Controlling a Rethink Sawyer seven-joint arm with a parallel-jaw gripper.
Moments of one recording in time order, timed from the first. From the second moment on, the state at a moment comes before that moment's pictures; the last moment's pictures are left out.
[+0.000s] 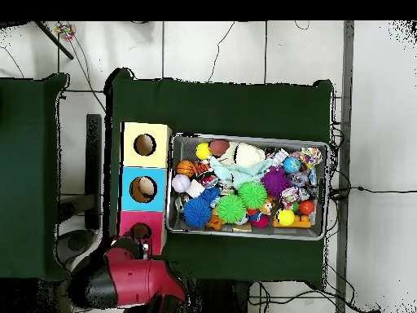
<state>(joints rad) 0.26 -0.82 -0.13 2.13 0.12 0.16 1.90</state>
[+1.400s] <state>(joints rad) 0.07 -0.90 -0.11 2.06 0.09 0.30 1.90</state>
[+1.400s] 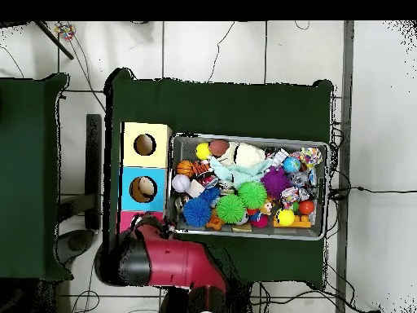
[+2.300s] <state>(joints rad) -0.23 -0.88 -0.04 1.95 -0.06 0.33 1.90</state>
